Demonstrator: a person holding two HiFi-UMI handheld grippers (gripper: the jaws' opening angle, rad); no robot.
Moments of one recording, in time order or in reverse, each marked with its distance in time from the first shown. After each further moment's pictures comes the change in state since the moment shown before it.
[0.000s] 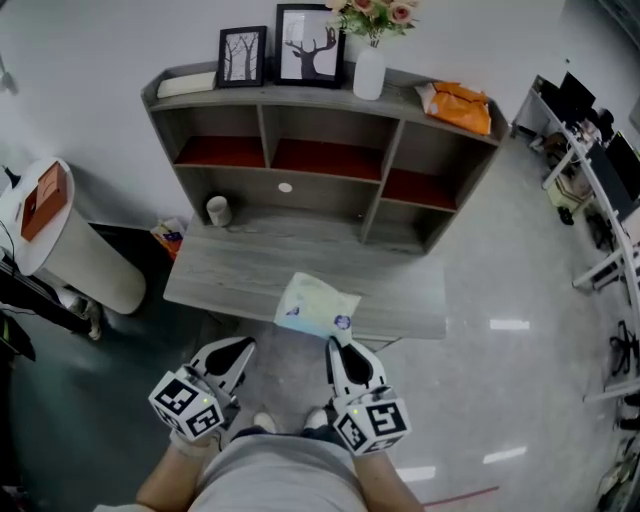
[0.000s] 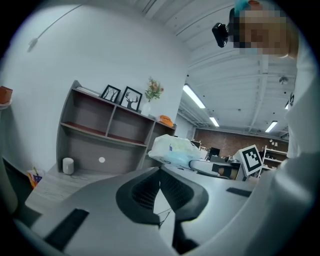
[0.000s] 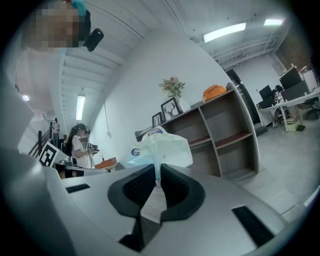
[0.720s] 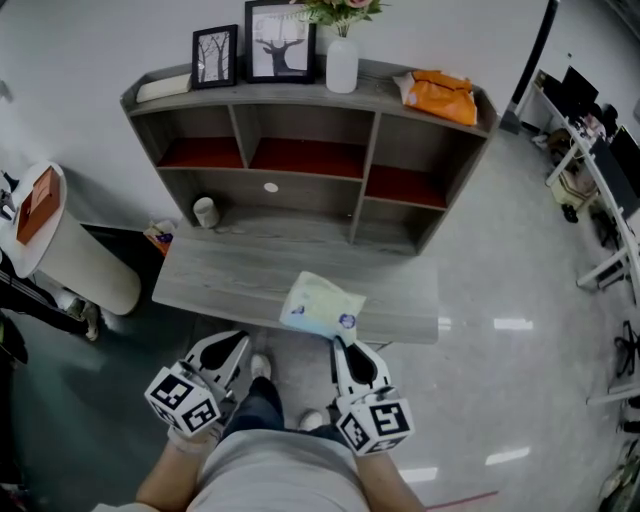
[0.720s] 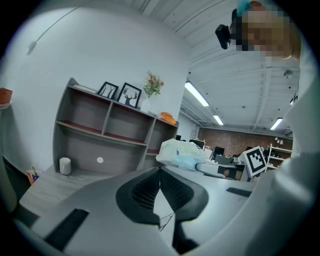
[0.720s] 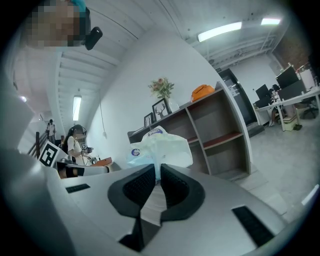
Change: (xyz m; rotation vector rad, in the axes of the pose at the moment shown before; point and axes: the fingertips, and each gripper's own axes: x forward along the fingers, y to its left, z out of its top) left arm 0.055 -0.015 -0.005 0.009 0.000 0.048; right arm -0.015 -0.071 0.005 0.016 0.009 -0.022
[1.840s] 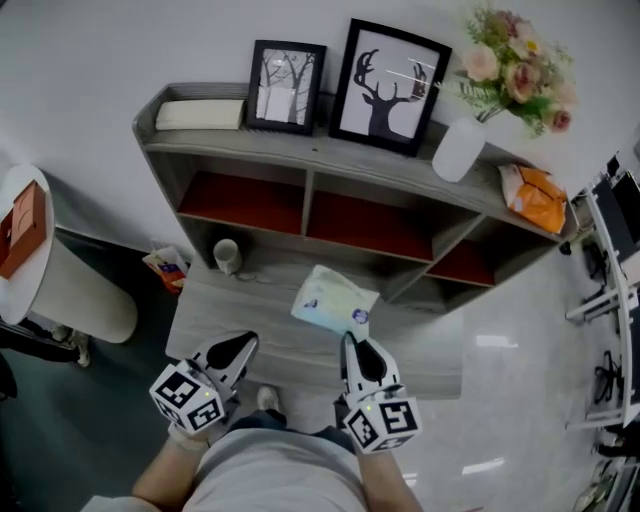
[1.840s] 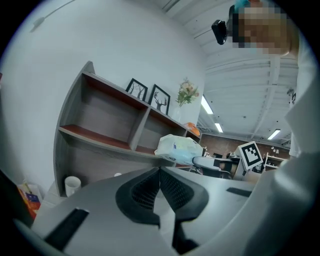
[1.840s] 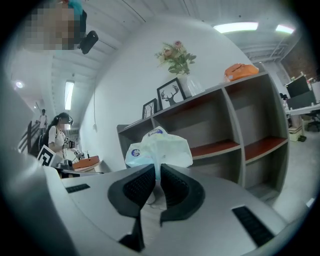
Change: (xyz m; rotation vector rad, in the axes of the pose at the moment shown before) left arm 0.049 0.242 0.082 -0.059 -0.026 -0.071; right arm 0.260 0.046 0.035 -0.071 0.031 -0.056
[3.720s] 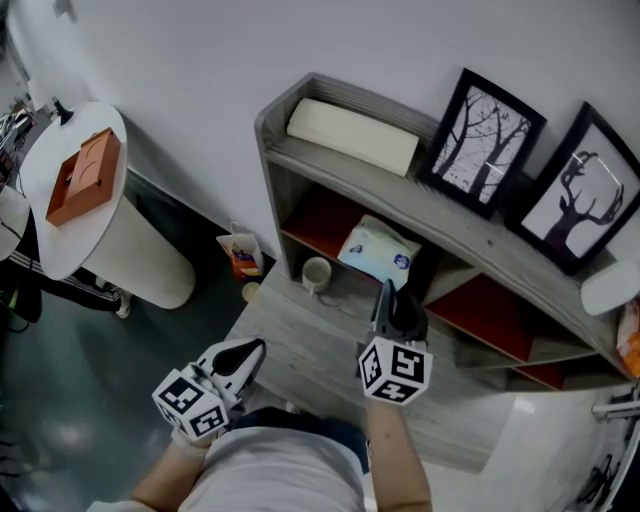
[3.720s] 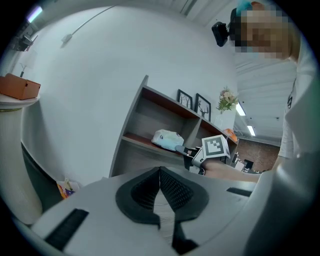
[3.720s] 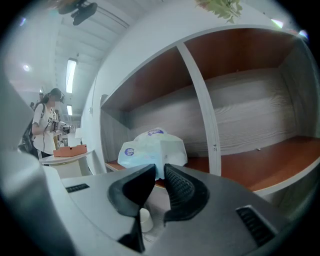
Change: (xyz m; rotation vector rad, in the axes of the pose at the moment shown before) left arm -0.078 0.164 0.015 -0.112 -0.024 0.330; right arm 0.283 0.052 -0.010 -0.140 0.048 0.013
